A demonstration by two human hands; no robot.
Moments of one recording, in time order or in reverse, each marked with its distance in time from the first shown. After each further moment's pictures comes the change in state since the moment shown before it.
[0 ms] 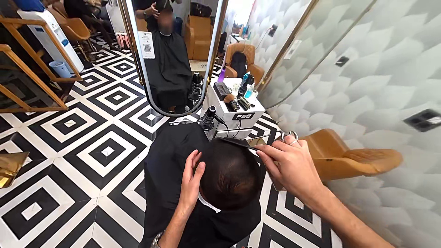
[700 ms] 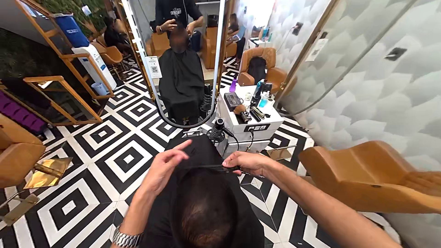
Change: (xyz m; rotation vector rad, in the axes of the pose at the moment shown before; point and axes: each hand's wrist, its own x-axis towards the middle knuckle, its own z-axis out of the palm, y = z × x) left_hand 0.115 0.069 0.004 0.002 -0.277 0.099; right_hand 0.099 0.110 0.123 1.406 -1.100 0.541
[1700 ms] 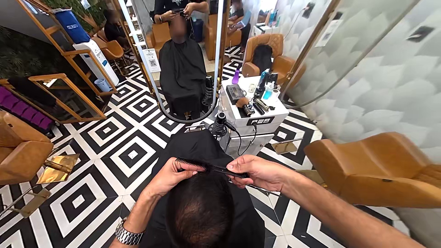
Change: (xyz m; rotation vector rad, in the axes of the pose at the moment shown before) left_hand -0.009 -0.007 0.024 0.170 -0.151 -0.142; right_hand -0.060 -0.002 0.028 0.327 -0.140 -0.169
